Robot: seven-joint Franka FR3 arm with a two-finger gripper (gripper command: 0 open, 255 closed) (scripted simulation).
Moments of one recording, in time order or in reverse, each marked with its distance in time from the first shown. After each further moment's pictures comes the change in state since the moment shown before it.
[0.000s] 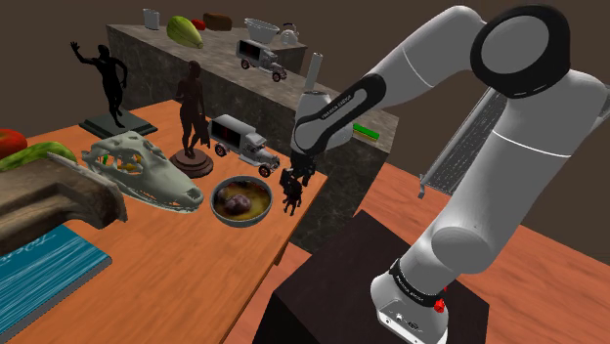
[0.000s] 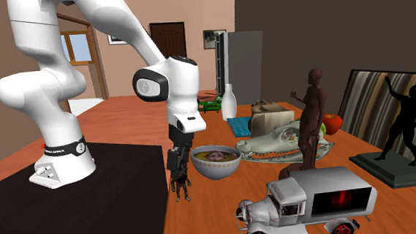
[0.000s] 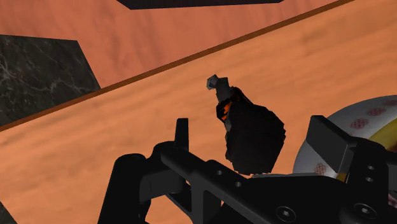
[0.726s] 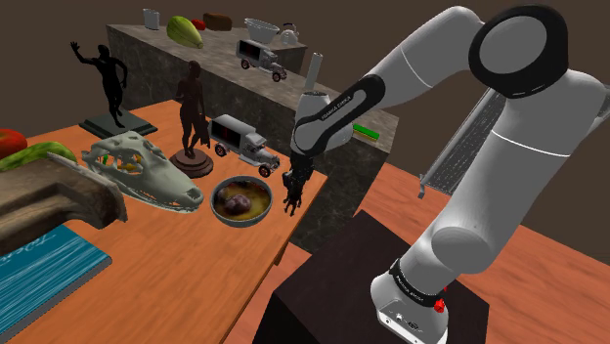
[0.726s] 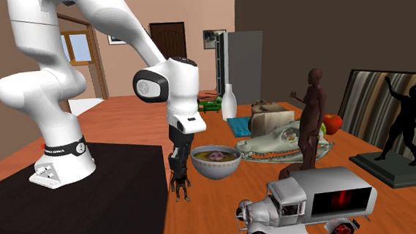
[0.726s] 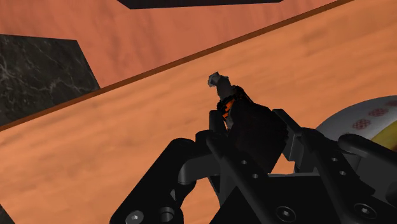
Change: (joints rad) arm 0.000 0.006 0.000 0.000 0.000 0.007 0.000
